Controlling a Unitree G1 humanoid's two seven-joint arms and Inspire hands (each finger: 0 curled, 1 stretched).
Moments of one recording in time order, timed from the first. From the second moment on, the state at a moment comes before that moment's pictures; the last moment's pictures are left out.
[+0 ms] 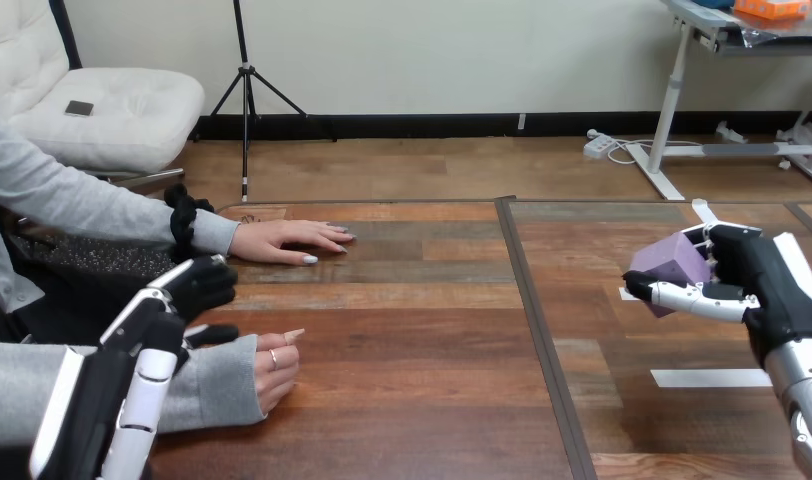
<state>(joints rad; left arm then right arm) 0.44 0.19 0.16 -0.14 -0.14 -0.57 -0.25 -0.48 -0.47 -0.09 1.14 0.02 -0.57 0.09</state>
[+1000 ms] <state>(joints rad) 0.39 0.29 0.25 -0.09 0.00 -0.59 -0.24 -0.46 -0.43 -0.17 1.14 0.09 -0.58 0.16</state>
